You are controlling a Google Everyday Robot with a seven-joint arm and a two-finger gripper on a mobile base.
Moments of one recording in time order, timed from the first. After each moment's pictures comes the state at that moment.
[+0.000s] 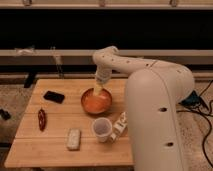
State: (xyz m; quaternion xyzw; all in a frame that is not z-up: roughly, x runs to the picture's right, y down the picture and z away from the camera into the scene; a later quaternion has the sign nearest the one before) arm -0.022 -0.002 0.883 -0.31 0.02 0.27 0.91
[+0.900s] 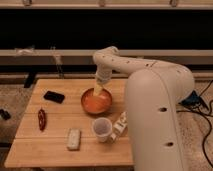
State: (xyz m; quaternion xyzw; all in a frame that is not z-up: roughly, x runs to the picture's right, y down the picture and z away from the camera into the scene) arm -0.021 0.000 0.884 -0.31 0.02 0.27 0.91
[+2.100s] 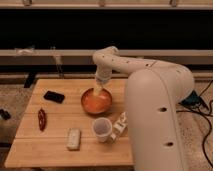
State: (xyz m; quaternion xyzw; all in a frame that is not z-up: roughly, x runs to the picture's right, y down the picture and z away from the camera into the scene) arm -0.022 0.000 0.884 -0.31 0.02 0.27 0.91
